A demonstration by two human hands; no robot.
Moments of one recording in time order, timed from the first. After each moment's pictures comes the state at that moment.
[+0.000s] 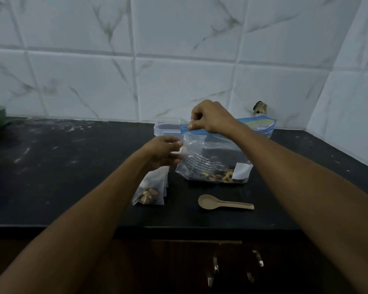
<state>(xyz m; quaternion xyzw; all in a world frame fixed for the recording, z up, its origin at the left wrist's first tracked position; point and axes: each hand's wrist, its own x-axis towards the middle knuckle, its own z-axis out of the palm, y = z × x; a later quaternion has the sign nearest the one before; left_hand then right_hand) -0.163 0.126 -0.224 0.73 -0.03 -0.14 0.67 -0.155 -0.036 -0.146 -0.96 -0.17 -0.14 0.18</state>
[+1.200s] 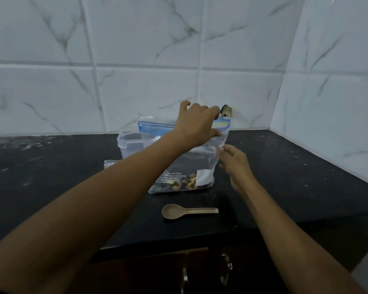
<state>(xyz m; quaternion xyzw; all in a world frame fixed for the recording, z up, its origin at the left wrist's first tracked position) -0.164 -0.036 -0.149 0.90 -0.32 0.30 0.04 -0.192 -0.169 -0.256 -0.72 0.10 -0.20 0.66</state>
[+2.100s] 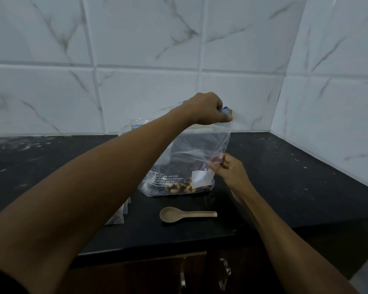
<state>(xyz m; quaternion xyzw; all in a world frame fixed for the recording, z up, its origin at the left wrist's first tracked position) -0.156 -0.047 -0.103 0.91 -0.35 0.11 0.18 -0.200 -0.176 -0.276 -0.77 -0.01 -0.17 0.62</state>
